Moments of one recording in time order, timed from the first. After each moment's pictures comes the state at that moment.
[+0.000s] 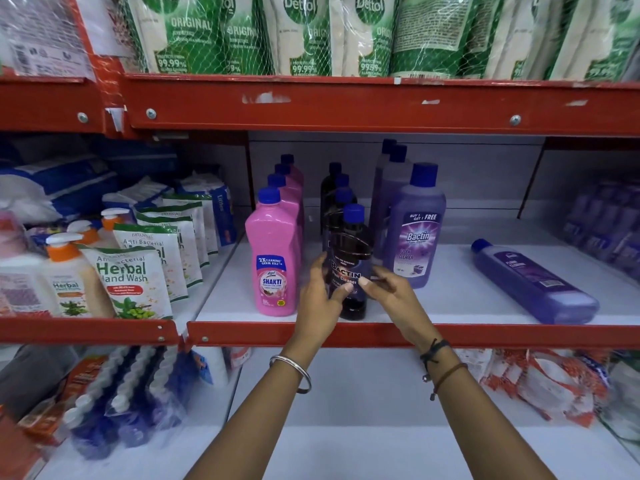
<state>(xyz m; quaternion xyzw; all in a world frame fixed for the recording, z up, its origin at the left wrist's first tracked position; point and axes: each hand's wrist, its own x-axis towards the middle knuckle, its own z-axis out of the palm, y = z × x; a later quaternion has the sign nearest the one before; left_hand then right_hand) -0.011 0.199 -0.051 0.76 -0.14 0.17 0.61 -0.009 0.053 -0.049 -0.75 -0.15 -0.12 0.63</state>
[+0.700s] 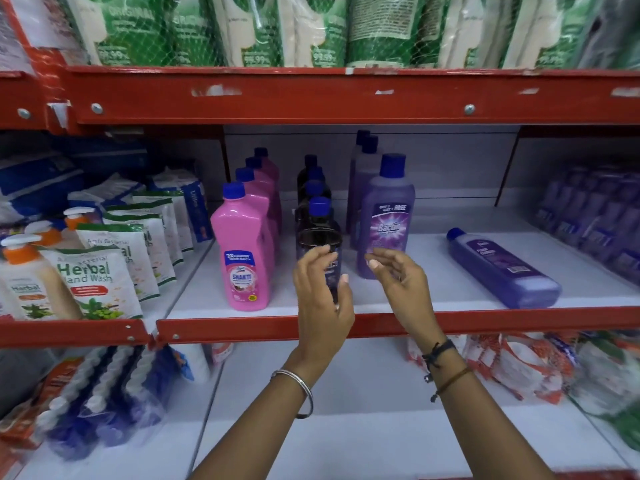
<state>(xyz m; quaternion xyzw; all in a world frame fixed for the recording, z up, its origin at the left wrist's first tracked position) -0.044 0.151 -0.051 0.72 -0.20 0.44 0.49 -0.031 0.014 -0.040 -0.74 -0.08 -0.26 0.61</state>
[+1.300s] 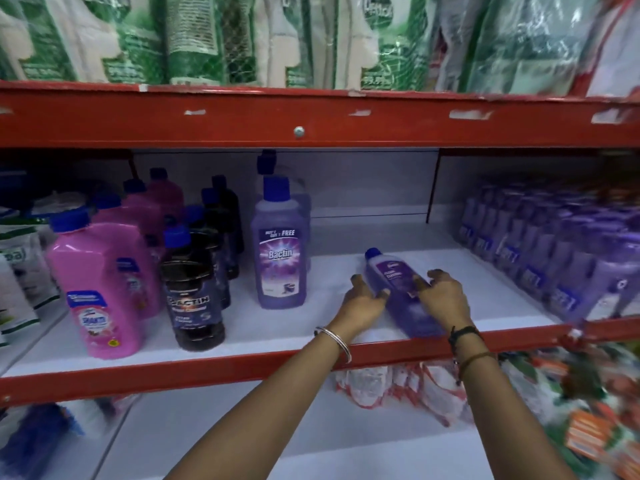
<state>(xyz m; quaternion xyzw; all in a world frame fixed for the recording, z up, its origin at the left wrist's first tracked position) 0.026 -0.089 -0.044 0.85 -0.15 -0.07 0.50 -0.006 -0.236 -0.037 -0.87 0.23 -0.23 0.36</state>
